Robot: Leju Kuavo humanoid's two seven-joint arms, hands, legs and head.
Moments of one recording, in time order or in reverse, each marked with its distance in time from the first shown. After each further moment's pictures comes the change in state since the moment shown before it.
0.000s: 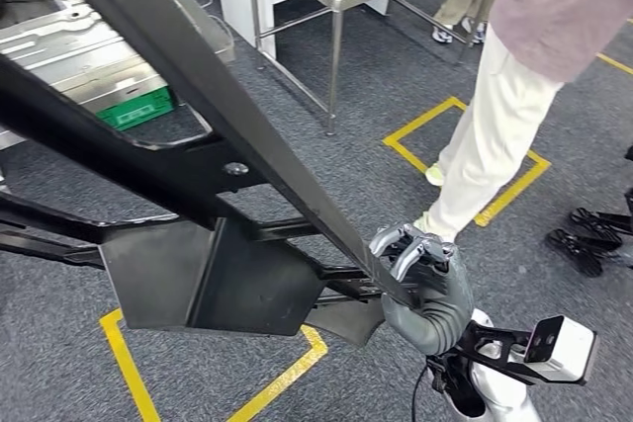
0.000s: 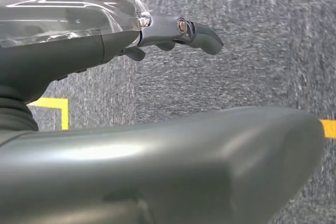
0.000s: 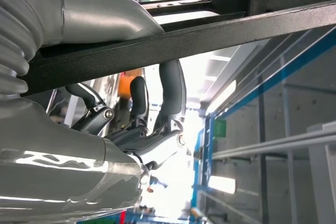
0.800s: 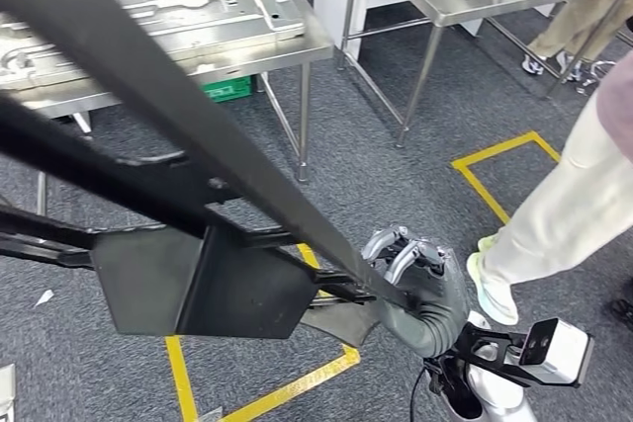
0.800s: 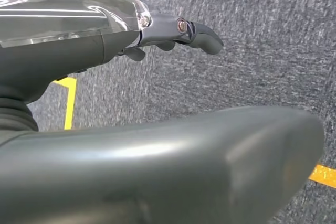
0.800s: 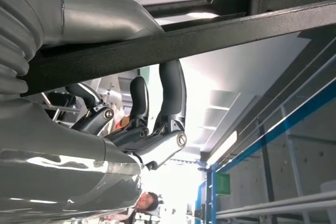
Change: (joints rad) left arm -0.002 -0.006 -0.007 0.001 0.000 -0.002 -0.011; right arm 0.010 0.006 0.005 -0.001 0.016 0.001 -0.001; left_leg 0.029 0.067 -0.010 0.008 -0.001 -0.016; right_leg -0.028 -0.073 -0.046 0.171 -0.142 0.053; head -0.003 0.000
